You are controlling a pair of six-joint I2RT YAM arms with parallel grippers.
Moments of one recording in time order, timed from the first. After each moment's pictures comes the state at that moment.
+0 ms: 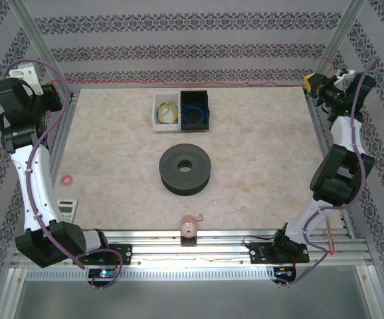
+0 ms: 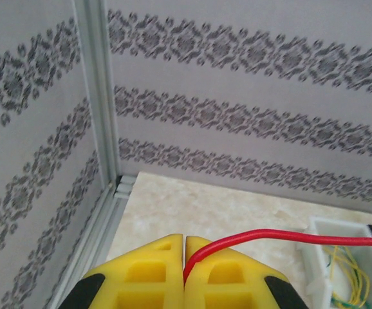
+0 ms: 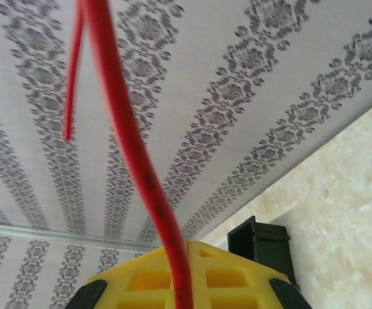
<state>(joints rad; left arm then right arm) 0.46 1.28 1.51 -0.52 0.24 -0.03 -0.49 1.89 1.54 0.17 -1.00 1.14</state>
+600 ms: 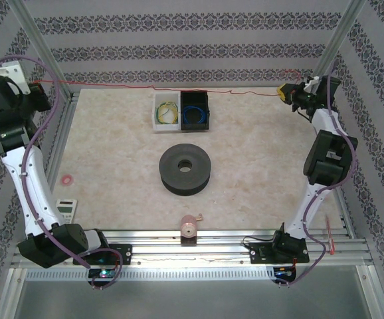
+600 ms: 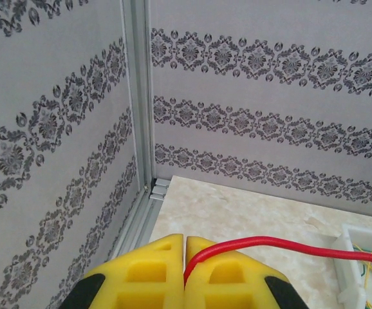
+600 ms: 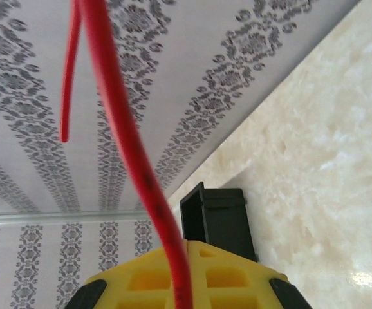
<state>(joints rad) 0.54 1.27 1.62 -0.62 0.23 0.02 -0.36 2.13 1.68 -0.03 -0.98 0.99</state>
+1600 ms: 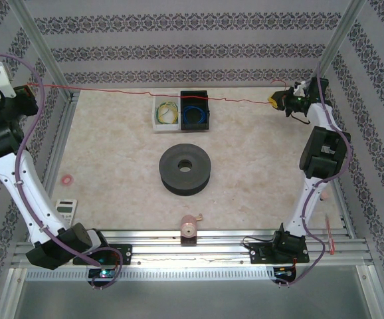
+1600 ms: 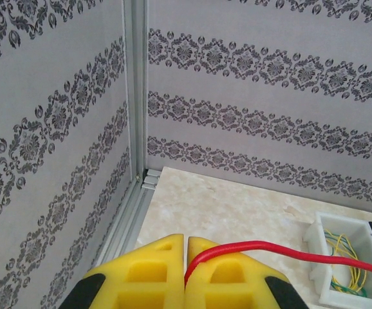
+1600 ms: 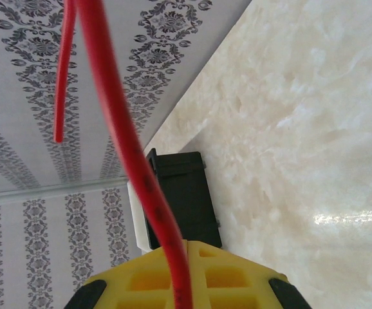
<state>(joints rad) 0.65 1.26 1.77 -0.81 0.38 0.02 -0.33 2.26 1.87 -0.40 -0.99 0.76</state>
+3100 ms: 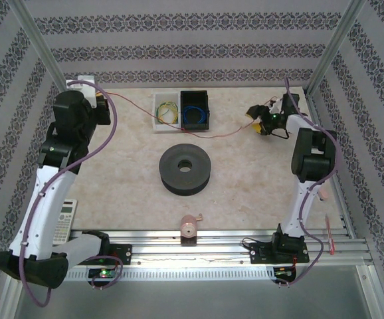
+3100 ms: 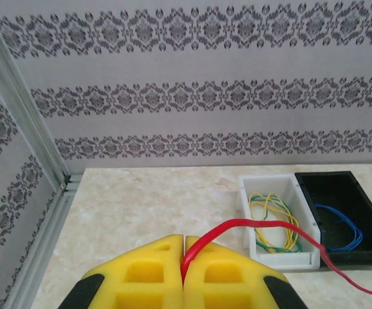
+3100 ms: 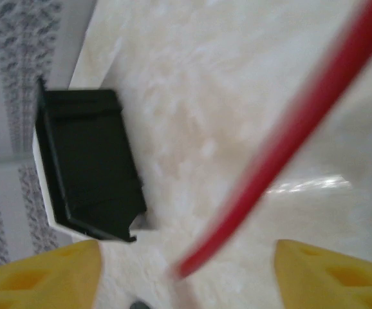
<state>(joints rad) -0.16 1.10 1.38 -0.54 -0.23 -0.04 -0.16 2.13 1.52 -0.29 -0.80 0.68</state>
